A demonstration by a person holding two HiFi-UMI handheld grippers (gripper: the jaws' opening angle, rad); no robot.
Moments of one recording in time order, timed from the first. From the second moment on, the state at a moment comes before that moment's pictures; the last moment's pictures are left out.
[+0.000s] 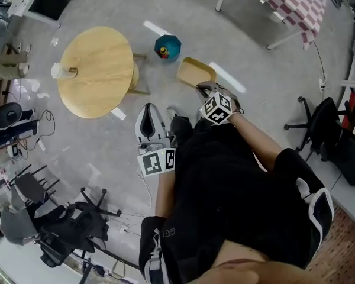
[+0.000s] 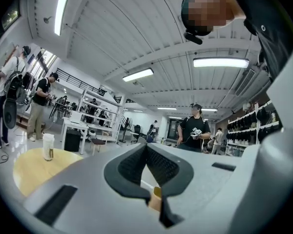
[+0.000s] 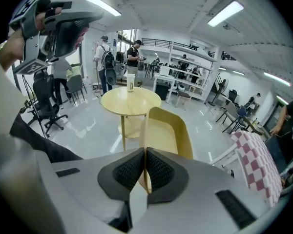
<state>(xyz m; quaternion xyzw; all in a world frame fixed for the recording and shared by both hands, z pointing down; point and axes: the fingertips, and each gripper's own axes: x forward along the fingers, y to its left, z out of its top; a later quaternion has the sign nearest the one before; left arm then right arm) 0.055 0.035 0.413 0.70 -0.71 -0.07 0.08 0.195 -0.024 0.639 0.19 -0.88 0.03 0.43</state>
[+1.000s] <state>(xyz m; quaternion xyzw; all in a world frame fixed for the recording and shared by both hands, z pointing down) -0.054 -0.218 0.453 0.76 -0.63 -0.05 0.12 0.075 -0.222 0.715 0.25 -0.84 0.17 0.45</state>
